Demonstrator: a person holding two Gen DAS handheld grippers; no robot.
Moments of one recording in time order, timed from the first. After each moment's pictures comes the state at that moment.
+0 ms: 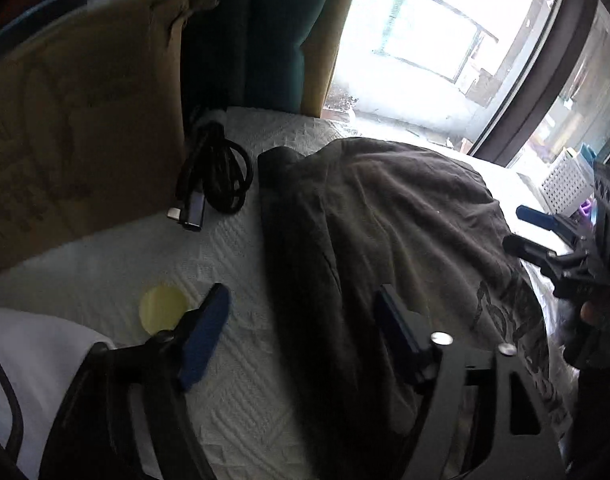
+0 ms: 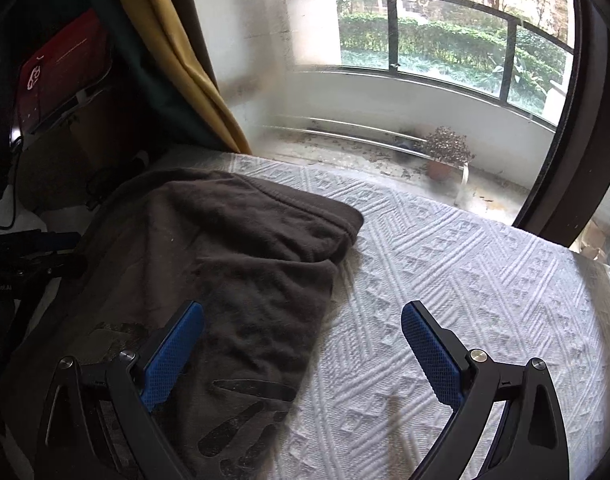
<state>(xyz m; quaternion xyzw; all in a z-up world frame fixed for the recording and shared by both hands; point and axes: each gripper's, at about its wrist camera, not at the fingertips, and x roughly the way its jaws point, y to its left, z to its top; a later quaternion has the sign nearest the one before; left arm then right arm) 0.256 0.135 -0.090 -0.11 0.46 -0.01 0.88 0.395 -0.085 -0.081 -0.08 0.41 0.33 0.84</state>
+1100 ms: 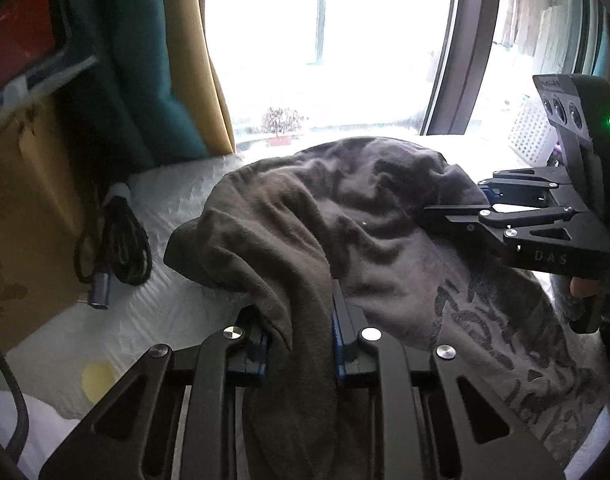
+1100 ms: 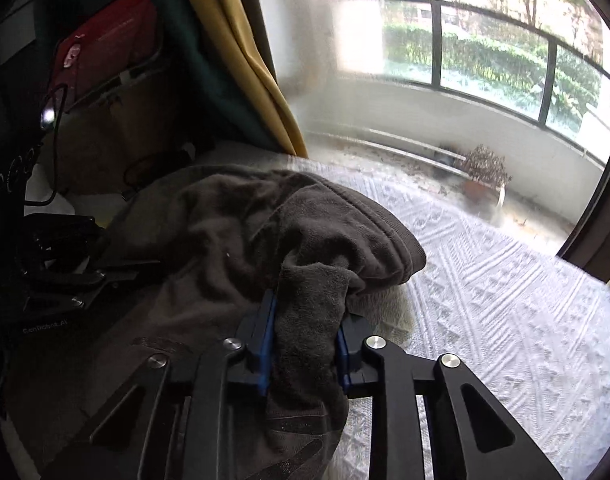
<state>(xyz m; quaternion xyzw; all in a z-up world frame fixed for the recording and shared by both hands) 0.283 0.075 -0.092 0.01 0.41 -0.08 0.91 0.373 -0.055 -0.075 -0.10 0.38 0.39 0.83</state>
